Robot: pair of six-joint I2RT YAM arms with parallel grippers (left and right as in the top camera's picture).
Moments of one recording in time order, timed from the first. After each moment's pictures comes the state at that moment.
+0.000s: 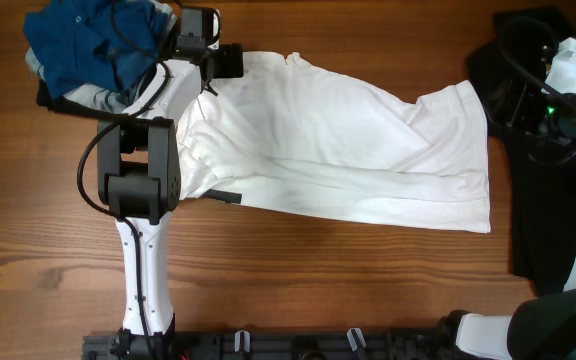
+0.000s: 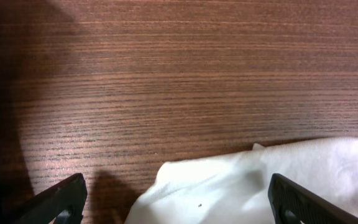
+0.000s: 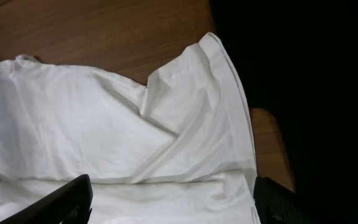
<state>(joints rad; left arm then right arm) -0.14 2.43 1.87 -0.34 -0.01 -0.13 -0.35 1.54 1.49 -1.02 -0.29 -0.03</state>
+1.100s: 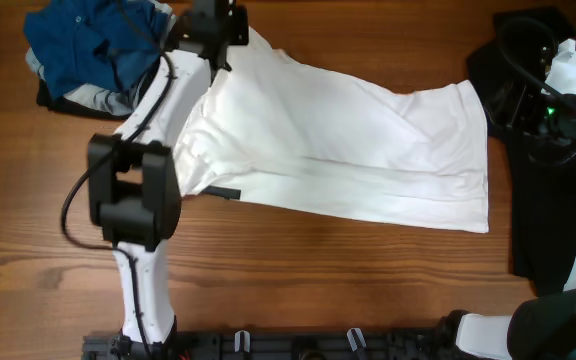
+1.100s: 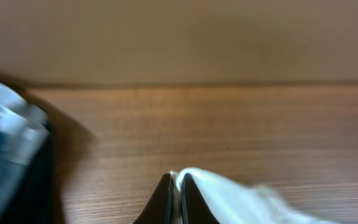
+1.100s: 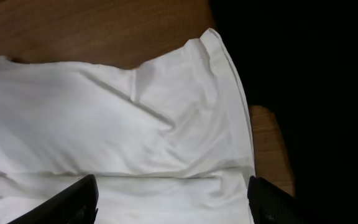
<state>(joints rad) -0.23 2.21 1.87 -0.31 -0.11 -0.14 -0.35 1.54 1.49 -1.02 -0.29 -0.03</state>
